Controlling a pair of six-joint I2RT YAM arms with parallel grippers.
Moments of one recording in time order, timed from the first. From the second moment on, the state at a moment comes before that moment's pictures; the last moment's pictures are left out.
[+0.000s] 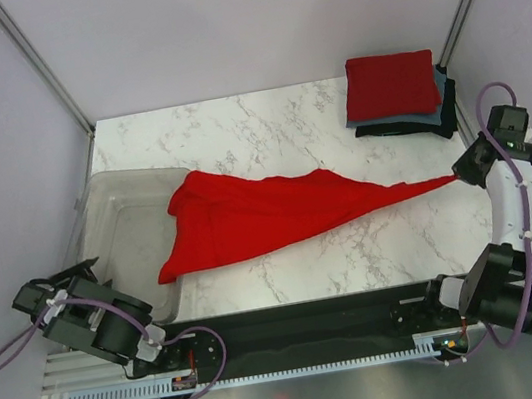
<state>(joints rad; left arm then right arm) 1.14 1.35 0.51 -0.16 0.57 -0.90 -0.46 1.22 1.04 -0.78 0.02 0.50</state>
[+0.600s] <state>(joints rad) 0.67 1.10 0.97 -0.50 0.44 -0.76 0.07 1.18 0.88 -0.69 -0.14 0.55</state>
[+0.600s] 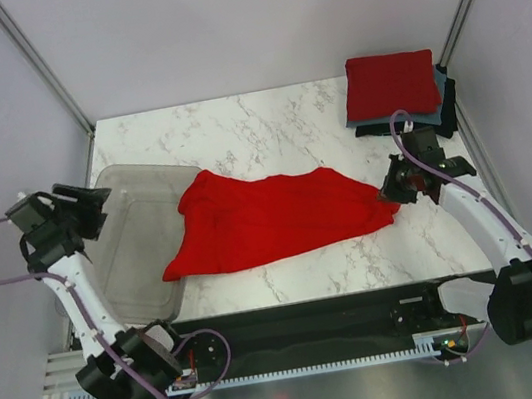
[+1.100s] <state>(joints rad) -0.31 1.01 0.93 -0.77 0.10 -0.65 0.29 1.12 0.83 -0.65 -0.07 0.65</state>
